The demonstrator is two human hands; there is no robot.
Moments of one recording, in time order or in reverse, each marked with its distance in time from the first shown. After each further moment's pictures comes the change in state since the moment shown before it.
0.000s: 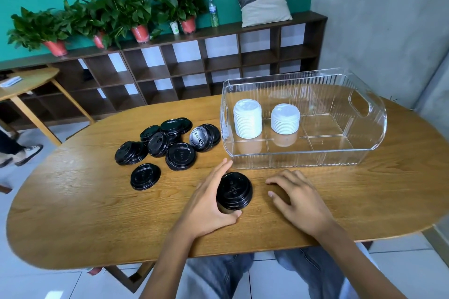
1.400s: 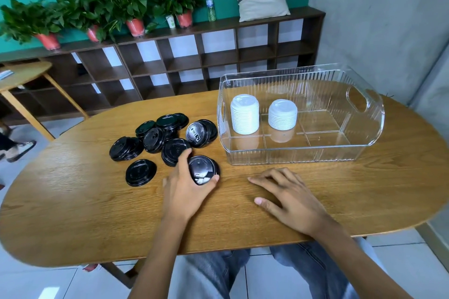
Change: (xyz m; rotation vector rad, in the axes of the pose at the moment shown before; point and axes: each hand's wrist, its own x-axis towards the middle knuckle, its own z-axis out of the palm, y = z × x) left_hand 0.011 -0.013 -0.015 0.088 0.373 -0.338; right_hand 0.003 -0.003 0.002 -0.112 -0.228 -0.097
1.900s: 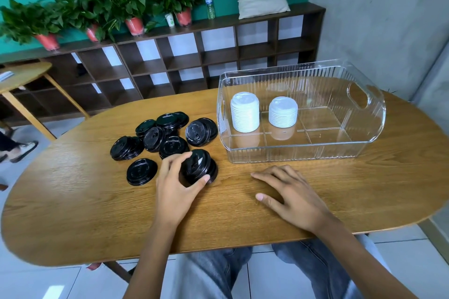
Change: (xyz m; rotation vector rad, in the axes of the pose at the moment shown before) left_hand -0.004 -0.016 -0.014 -0.187 0.100 0.119; right_hand -0.001 0.001 0.000 0.046 0.026 0.029
